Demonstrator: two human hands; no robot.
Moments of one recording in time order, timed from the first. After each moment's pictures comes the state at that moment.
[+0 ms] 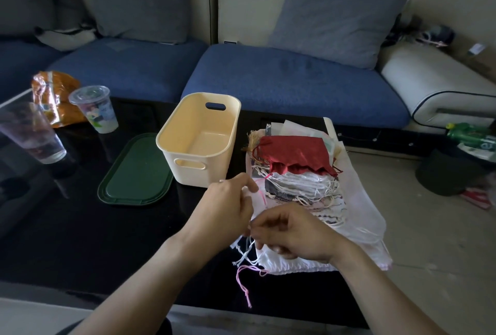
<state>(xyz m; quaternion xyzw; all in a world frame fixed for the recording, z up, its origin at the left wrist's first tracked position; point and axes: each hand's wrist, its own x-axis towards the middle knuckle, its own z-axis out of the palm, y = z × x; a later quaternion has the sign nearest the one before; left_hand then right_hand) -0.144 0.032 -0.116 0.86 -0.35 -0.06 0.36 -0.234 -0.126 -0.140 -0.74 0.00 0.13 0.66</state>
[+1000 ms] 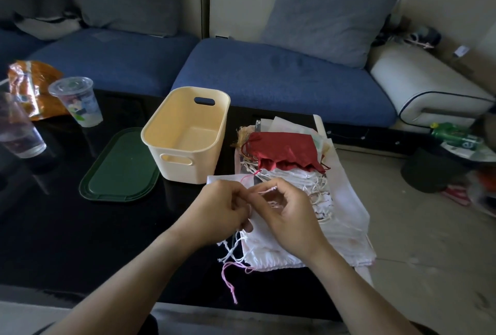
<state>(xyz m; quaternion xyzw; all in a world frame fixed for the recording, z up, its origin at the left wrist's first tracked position) -0.148 0.023 -0.116 0.82 -0.30 -0.25 0.42 -0.233 -0.118 -0.147 -0.78 0.09 -0.18 0.60</state>
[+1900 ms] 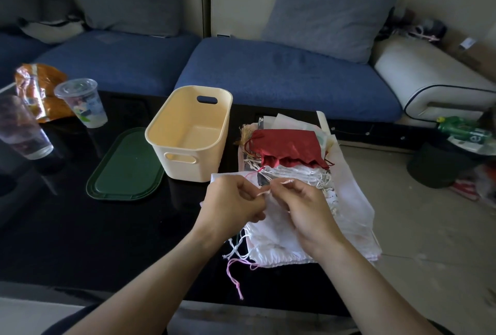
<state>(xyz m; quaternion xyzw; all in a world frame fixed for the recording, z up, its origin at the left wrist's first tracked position) -0.159 0.004 -0.125 0.79 -0.17 -0.21 0.55 -0.228 -0.125 -0.146 -0.59 0.28 -0.14 0.75</state>
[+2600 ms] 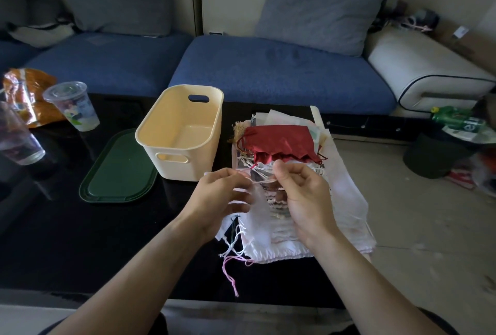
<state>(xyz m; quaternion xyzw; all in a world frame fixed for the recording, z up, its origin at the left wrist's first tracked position) -0.147 0.001 -0.119 0.63 -0.04 -0.35 0.69 -0.233 -0.129 -0.135 -0.60 0.26 -0.24 0.72</state>
